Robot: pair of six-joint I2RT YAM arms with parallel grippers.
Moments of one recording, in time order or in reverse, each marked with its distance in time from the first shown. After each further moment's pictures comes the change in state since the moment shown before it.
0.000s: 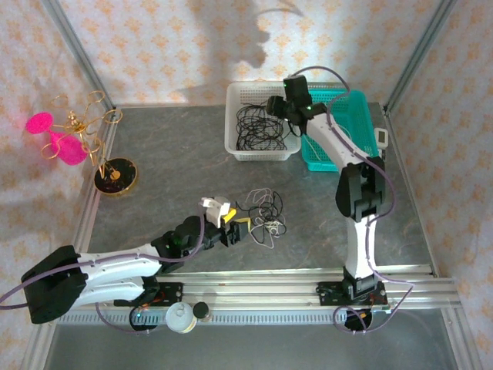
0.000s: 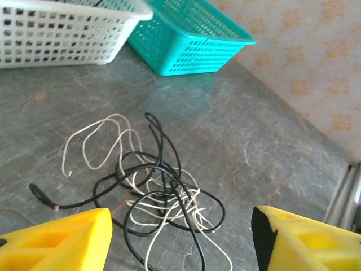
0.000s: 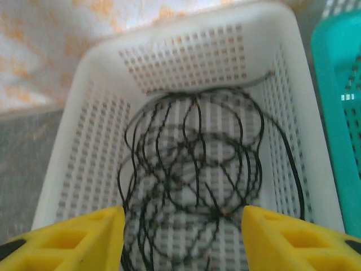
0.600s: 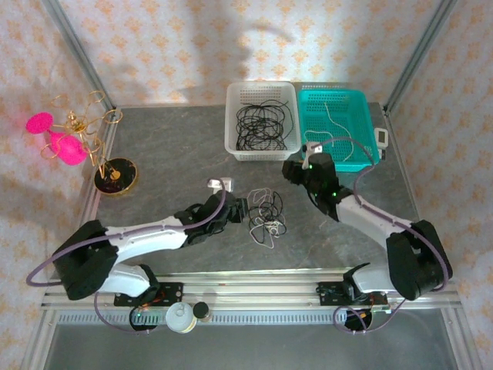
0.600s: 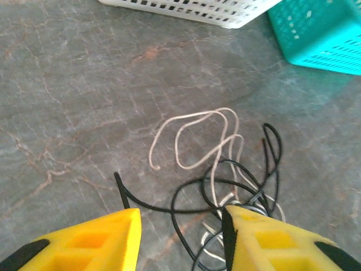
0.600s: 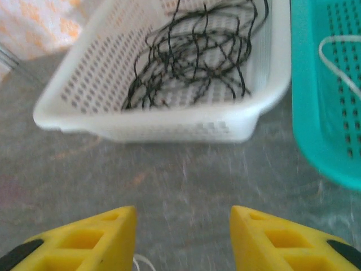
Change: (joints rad) left arm 0.089 0.338 0.398 -0.477 -0.182 -0.288; right arm 0.084 -0.725 -1.246 0.692 -0.010 -0.008
